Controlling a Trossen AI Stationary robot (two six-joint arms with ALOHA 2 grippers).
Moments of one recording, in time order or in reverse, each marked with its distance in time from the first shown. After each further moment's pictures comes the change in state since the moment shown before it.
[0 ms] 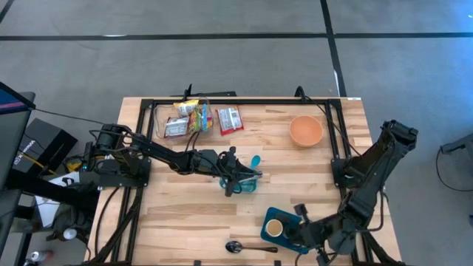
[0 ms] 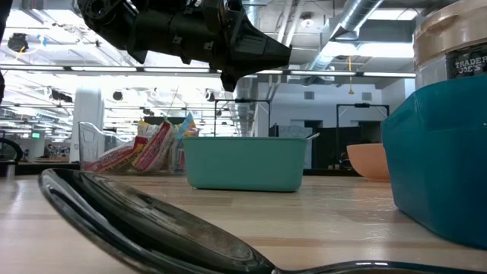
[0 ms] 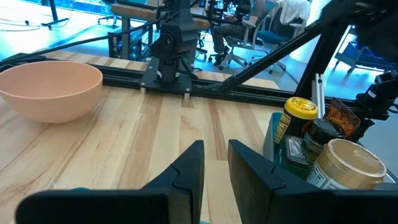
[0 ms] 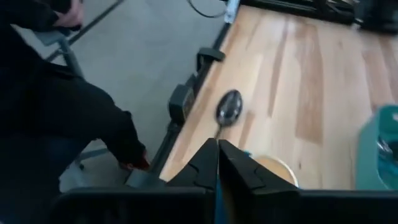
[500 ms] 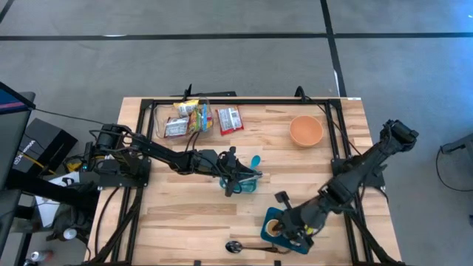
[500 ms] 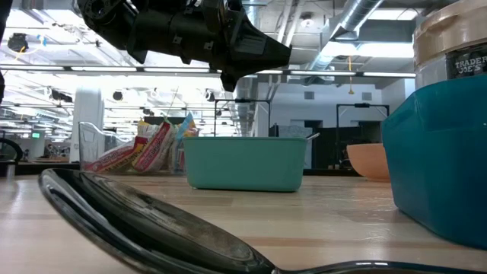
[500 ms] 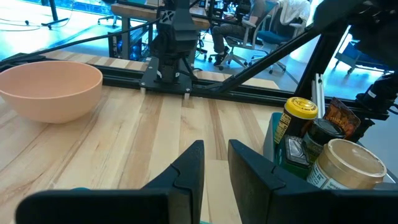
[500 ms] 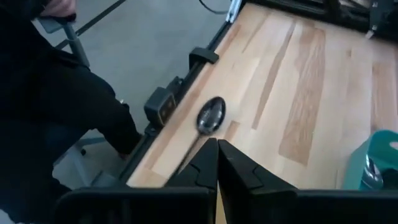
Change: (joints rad) left arm 0.000 0.000 0.000 0.000 0.000 0.000; right arm -0.251 -0.002 0.000 0.044 -0.290 -0.225
